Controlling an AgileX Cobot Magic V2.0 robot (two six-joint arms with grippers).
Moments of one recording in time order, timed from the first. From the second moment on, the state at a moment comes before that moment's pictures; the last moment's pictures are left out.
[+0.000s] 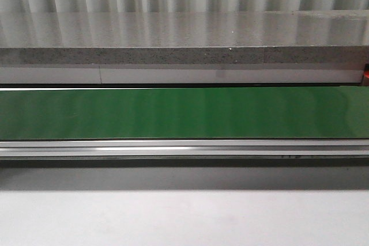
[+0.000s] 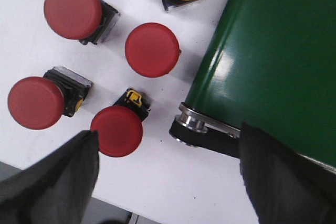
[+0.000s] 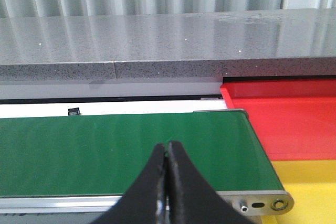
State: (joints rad) left arm 0.33 1.50 -1.15 -0.02 1.09 -0.06; right arm -0.03 -0.01 0.03 -0.03 0.06 0.13
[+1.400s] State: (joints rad) left arm 0.35 1.86 -1.41 -0.03 1.21 0.11; right arm -0.03 -0.01 0.03 -0.03 0.06 0.13
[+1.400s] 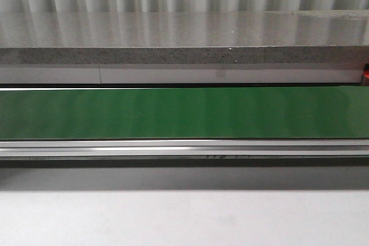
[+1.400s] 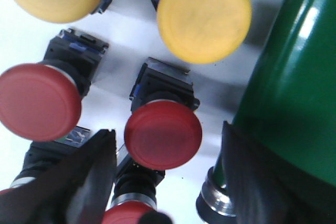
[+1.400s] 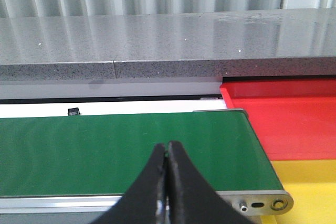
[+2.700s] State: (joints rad) left arm 0.31 1.66 -1.41 -0.01 1.23 0.12; right arm -0.03 -0.01 0.03 -0.03 0.06 0.13
